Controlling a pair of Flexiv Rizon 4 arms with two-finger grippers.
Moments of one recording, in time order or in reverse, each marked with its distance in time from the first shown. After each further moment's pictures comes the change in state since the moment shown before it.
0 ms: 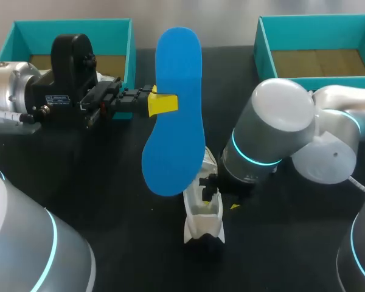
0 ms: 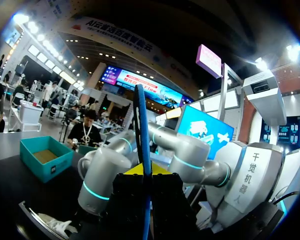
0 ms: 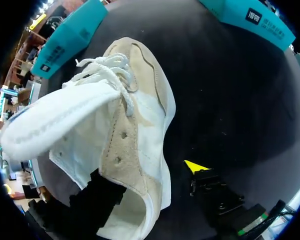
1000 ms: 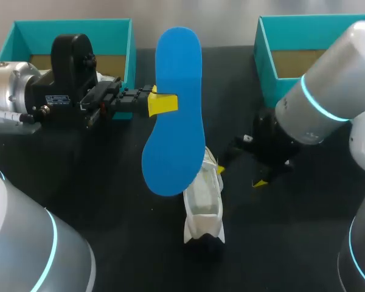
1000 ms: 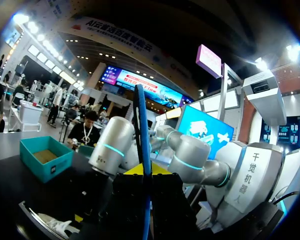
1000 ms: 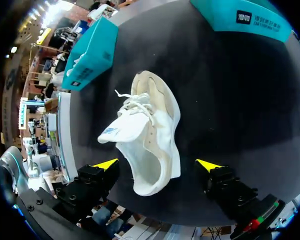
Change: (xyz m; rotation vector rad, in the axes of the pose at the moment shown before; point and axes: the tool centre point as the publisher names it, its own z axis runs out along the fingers) left arm 0.000 0.000 0.000 0.000 0.000 0.000; right arm -0.004 0.018 -0.117 0.057 0.277 0.072
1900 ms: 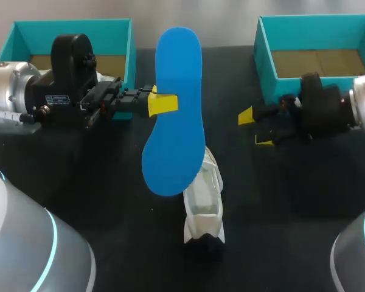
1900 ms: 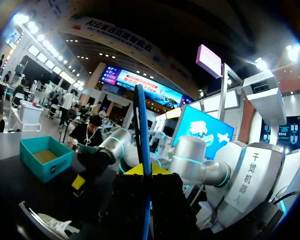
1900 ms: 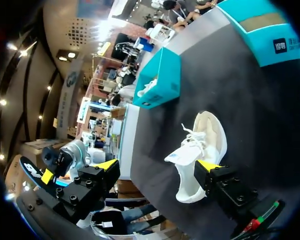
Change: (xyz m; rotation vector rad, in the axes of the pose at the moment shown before) left arm 0.000 0.000 0.000 0.000 0.000 0.000; right arm 0.025 0.043 -0.089 -0.140 0.596 -0.155
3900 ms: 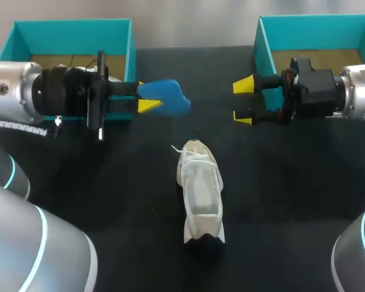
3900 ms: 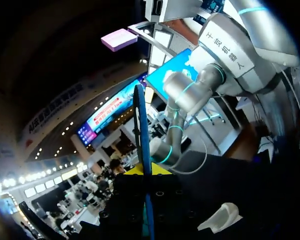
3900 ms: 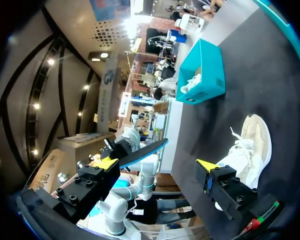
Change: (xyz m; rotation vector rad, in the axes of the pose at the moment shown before) left arm -0.091 0.022 -0.036 -0.002 0.019 1.131; right arm 0.063 0.030 0.003 0.081 0.377 0.019
